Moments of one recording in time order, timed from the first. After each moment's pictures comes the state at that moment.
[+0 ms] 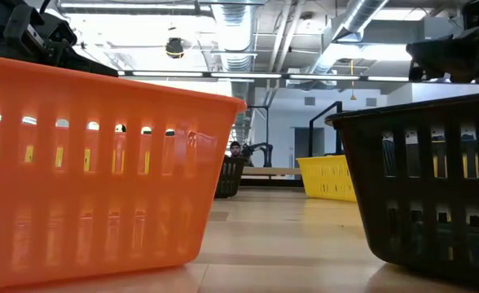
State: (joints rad) left arm 0.06 0.05 0.01 0.02 -0.06 -0.25; right arm 0.00 0.01 0.01 0.11 -0.16 -0.22
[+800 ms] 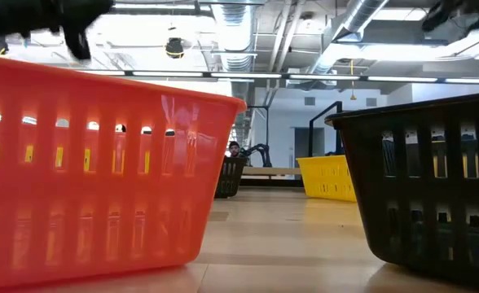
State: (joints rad) left arm 0.06 0.11 0.19 0.30 -0.13 -0.26; right arm -0.01 0.04 0.18 0.49 -0.11 0.13
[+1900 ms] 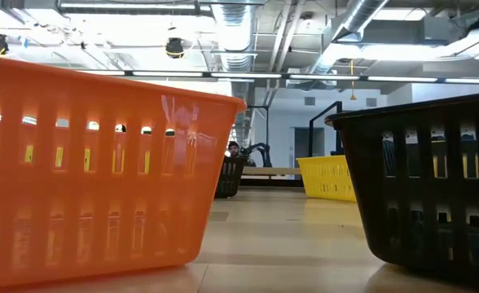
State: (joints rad) left arm 0.06 0.63 1.12 -0.53 -0.18 -0.07; right arm -0.24 1.40 2.10 -1.57 0.52 0.57
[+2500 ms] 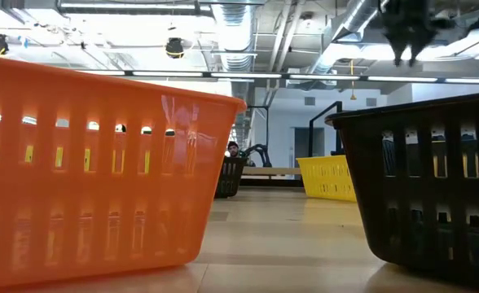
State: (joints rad) left arm 0.06 0.67 1.12 -0.61 -0.35 -0.12; right arm -0.78 1.23 1.53 -1.57 0.31 0.47
